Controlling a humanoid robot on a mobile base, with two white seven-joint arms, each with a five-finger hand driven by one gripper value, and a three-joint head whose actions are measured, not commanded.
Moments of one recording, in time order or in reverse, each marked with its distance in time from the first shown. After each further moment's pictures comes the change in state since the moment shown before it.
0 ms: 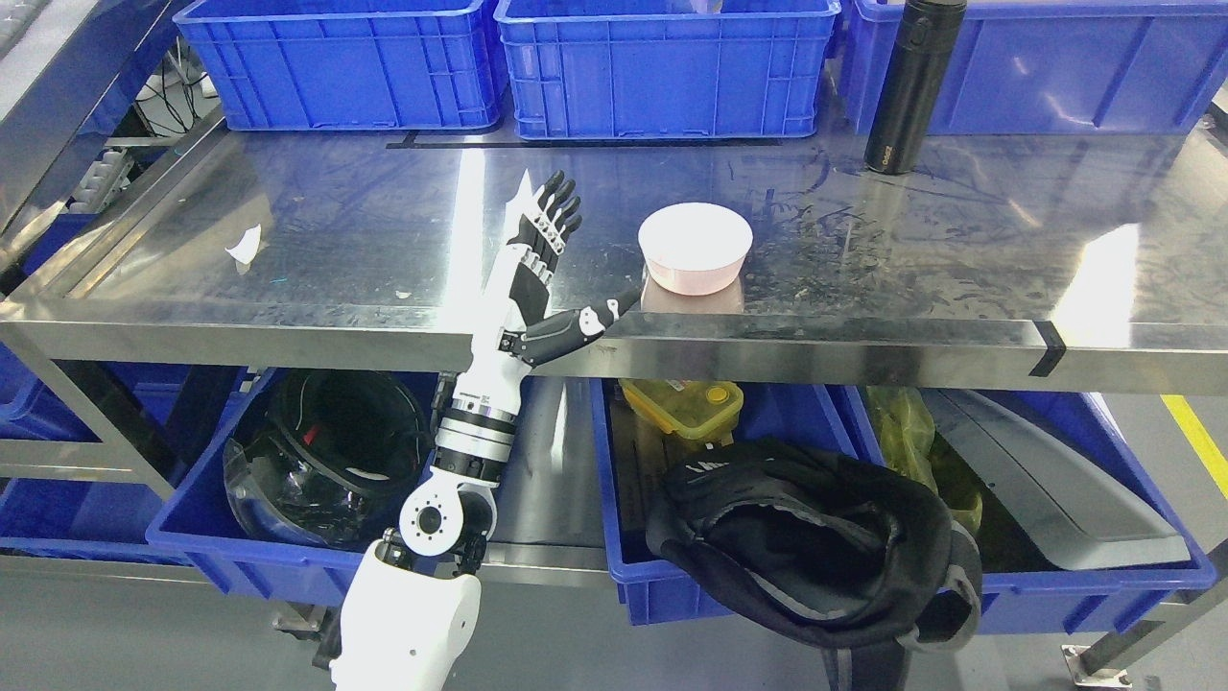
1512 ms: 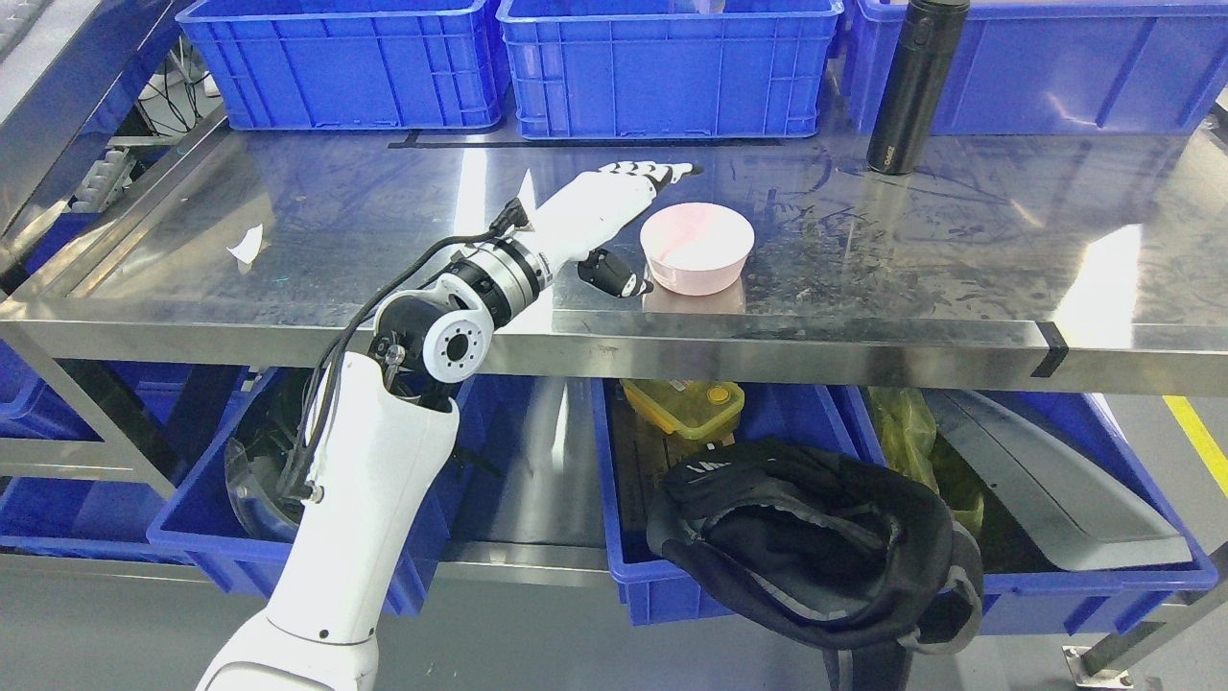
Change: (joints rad) left arm -0.426 0.089 -0.098 0.016 -1.047 0.231 -0.585; right arm 0.000 0.000 0.000 0.000 0.000 0.000 0.000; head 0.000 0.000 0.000
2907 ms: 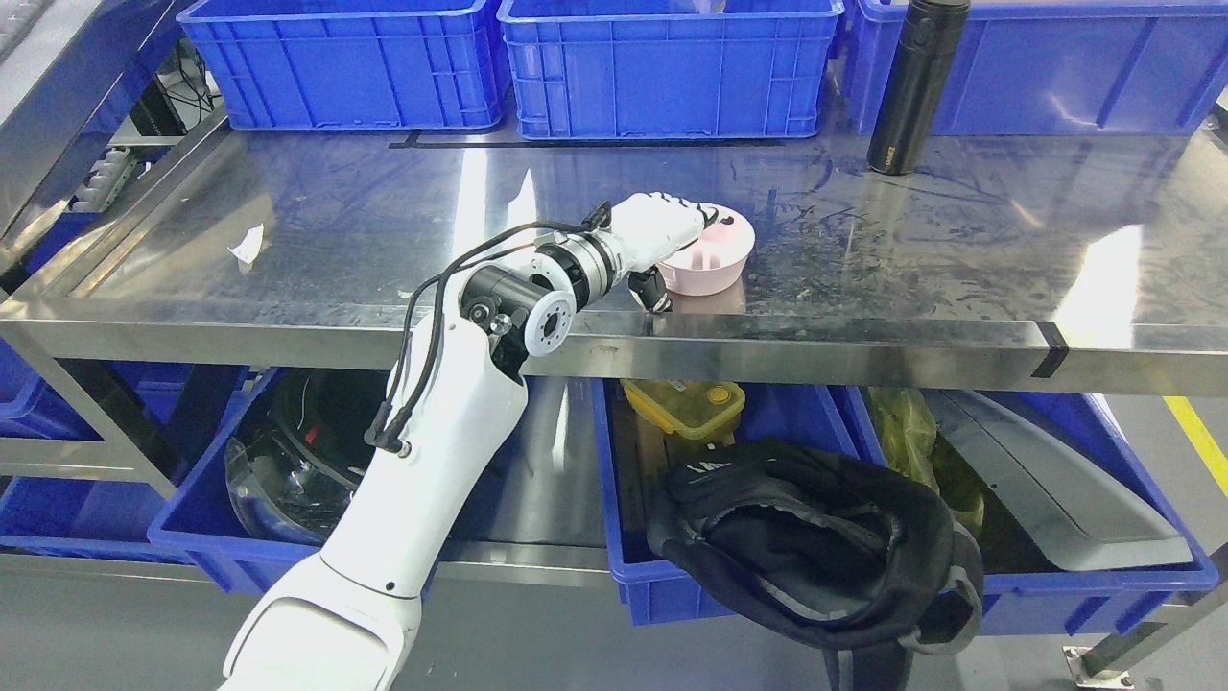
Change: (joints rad) left arm -0.108 -0.078 -0.124 0.206 -0.173 0.022 -0.042; right arm 0.000 0.000 0.000 0.000 0.000 0.000 0.000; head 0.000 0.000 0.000
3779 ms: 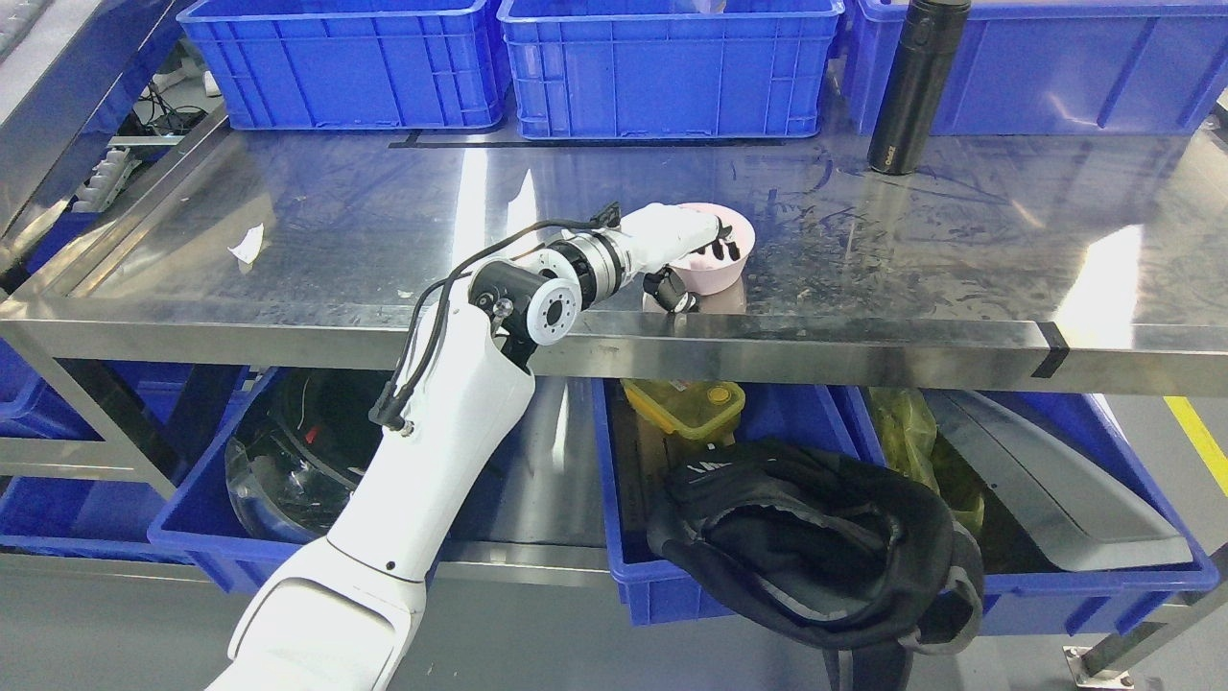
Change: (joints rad) left arm -0.038 -0.008 -0.010 0.089 0.131 -0.004 0.013; right arm 0.000 0.000 0.000 0.000 0.000 0.000 0.000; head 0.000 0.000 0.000
